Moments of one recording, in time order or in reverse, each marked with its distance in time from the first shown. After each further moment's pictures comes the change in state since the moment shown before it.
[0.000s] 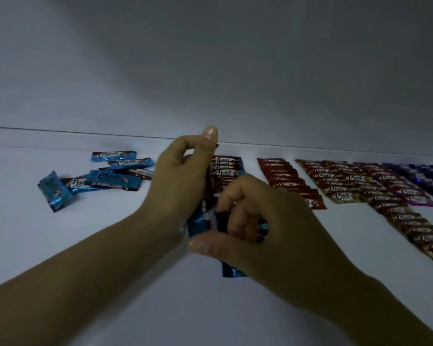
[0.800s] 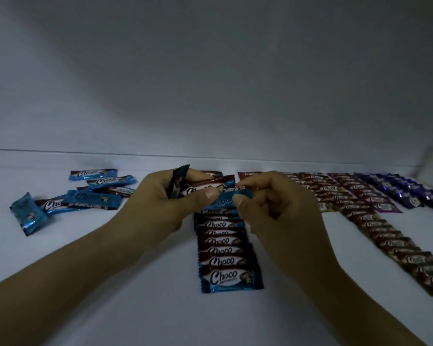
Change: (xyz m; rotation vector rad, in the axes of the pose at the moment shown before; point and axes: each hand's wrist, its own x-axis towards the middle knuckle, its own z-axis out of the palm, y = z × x) left_hand 0.002 0.006 -0.015 0.184 -0.309 0.060; right_hand 0.009 0.007 -0.033 0.012 0.300 0.112
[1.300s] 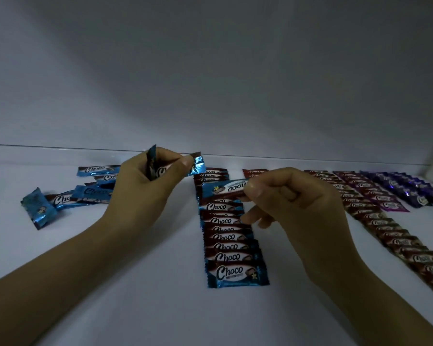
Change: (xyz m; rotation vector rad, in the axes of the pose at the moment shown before) left_hand 0.008 -0.013 -0.013 0.120 0.374 0.140; right_hand -0.002 -0.010 -0.012 0.436 -0.066 0.137
